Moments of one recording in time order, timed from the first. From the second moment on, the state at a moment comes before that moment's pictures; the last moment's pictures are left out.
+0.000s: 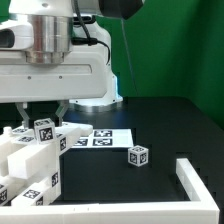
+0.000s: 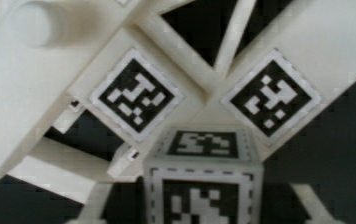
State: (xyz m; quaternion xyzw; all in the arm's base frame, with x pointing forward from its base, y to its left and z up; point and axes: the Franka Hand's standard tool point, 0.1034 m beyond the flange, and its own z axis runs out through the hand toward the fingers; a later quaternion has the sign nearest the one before) arm 0.583 -0.097 0.123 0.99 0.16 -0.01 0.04
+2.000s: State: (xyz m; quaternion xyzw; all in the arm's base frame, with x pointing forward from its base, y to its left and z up) arm 0.582 -0.103 0.121 0.95 -0.32 0.01 0.03
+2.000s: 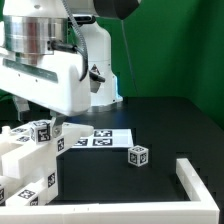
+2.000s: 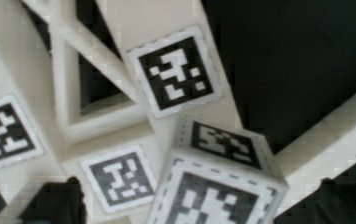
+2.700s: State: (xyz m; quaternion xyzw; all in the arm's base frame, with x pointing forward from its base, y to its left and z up) arm 0.585 -0.096 0.115 1.00 -0.01 0.02 0.05
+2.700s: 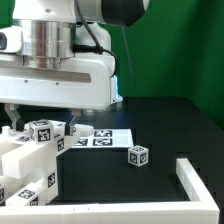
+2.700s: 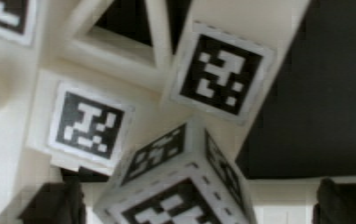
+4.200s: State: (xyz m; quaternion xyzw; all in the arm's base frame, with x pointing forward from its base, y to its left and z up) arm 0.585 -0.102 0.115 1.00 -0.07 0.02 0.04
